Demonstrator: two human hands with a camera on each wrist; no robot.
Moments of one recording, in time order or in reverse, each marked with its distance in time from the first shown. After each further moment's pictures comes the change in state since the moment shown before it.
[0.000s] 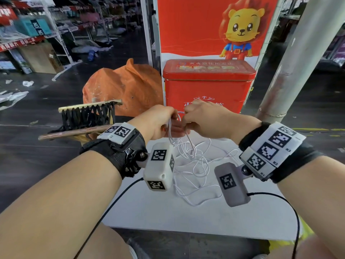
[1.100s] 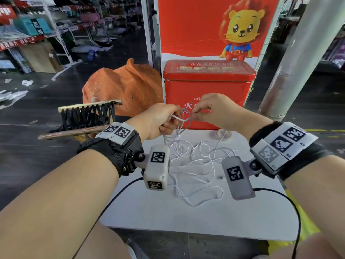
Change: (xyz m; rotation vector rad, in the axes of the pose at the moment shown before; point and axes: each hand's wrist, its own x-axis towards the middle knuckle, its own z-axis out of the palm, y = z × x) left_hand 0.006 0.000 -0.011 0.050 -0.135 0.095; right_hand -0.007 0.023 0.000 0.505 0.252 0.230
